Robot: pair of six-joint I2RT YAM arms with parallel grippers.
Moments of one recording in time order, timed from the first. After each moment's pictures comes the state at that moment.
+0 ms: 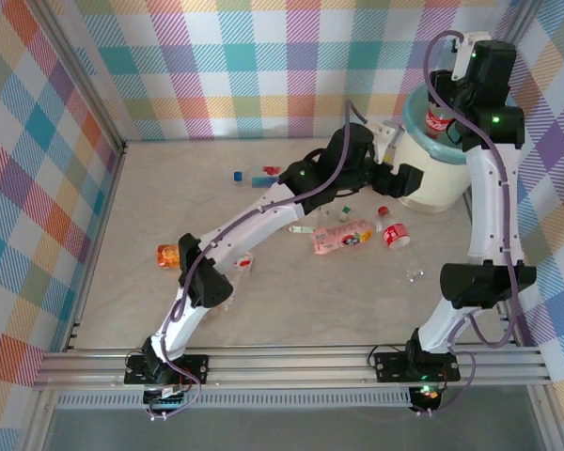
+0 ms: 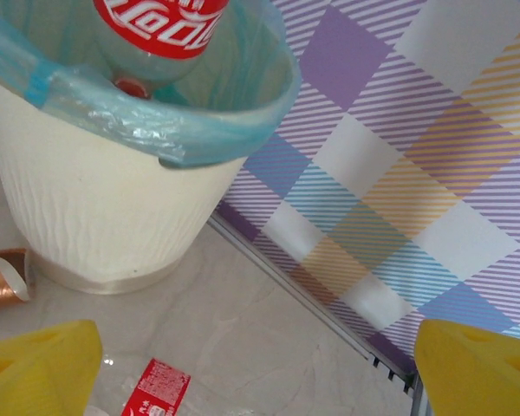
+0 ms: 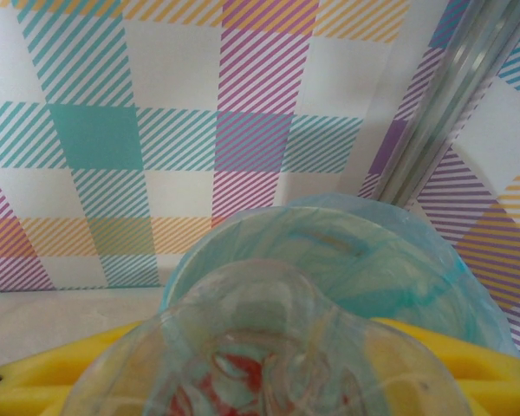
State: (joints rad) left arm -0.95 2.26 2.50 -0.57 0.16 -0.39; right arm -0.01 1.73 2.26 -0.85 0.15 -0.11
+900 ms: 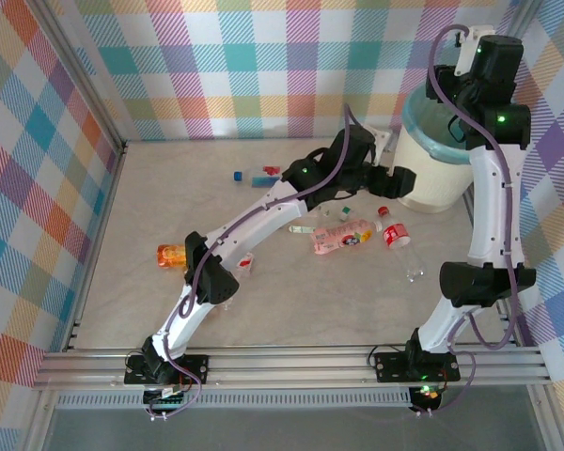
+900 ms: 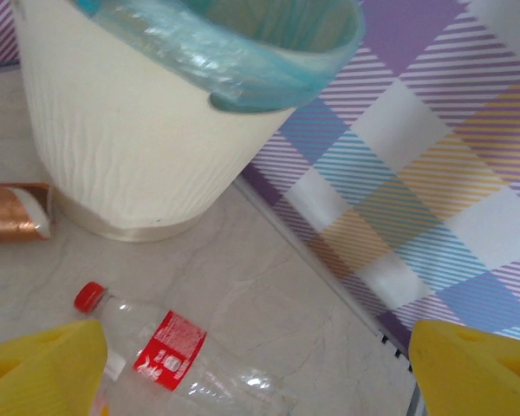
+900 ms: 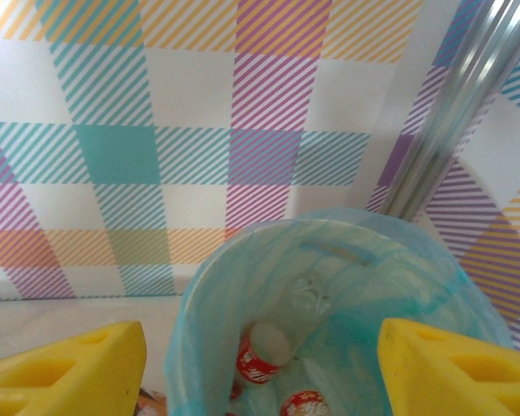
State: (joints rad) left arm -0.93 2.28 2.52 -0.69 0.14 -0.45; right arm -0.01 1.74 2.35 -0.91 0.11 -0.08
